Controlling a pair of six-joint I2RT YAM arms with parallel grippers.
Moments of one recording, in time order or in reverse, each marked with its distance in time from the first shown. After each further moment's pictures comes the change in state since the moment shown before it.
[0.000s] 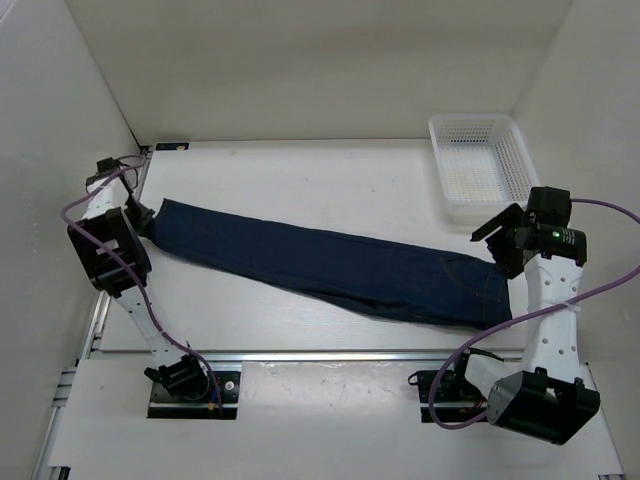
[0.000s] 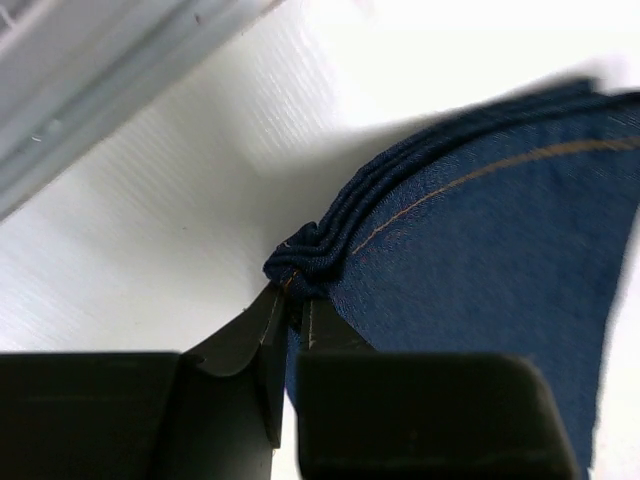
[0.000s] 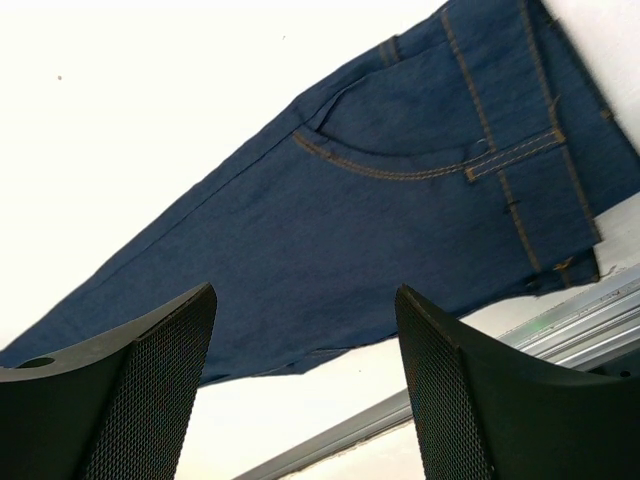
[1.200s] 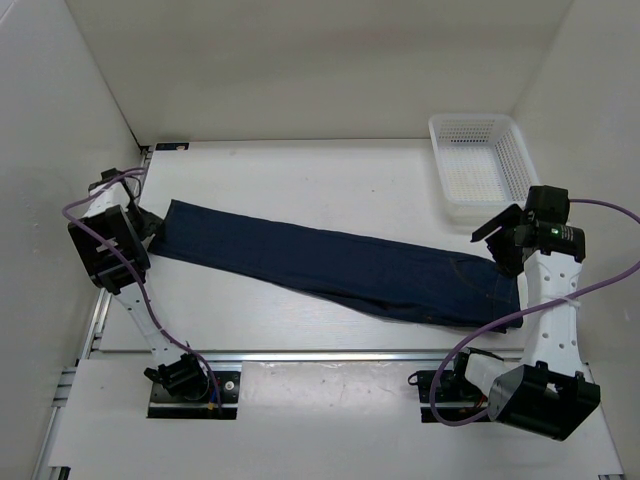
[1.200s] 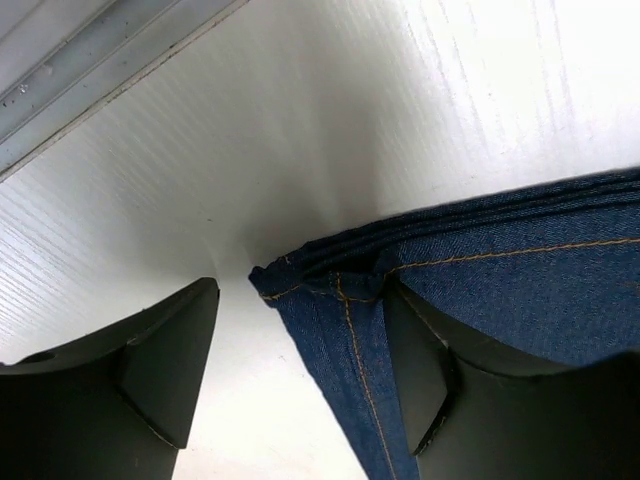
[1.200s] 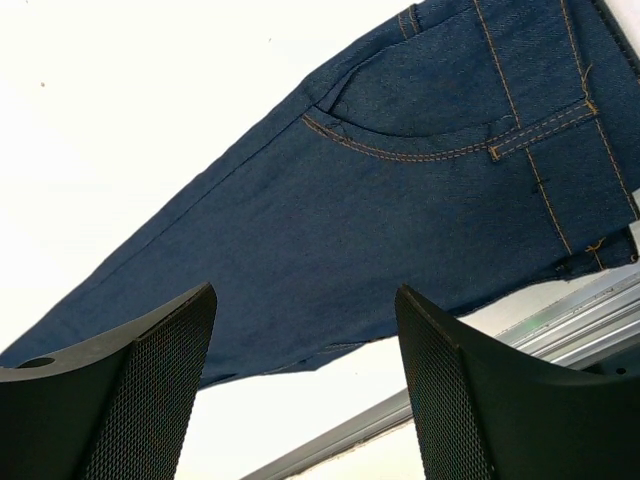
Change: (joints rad) left arm 0.009 0.044 -0.013 -0.058 -0.003 -0.032; right arm 0.000 0.021 -0.003 0.000 0.020 0.007
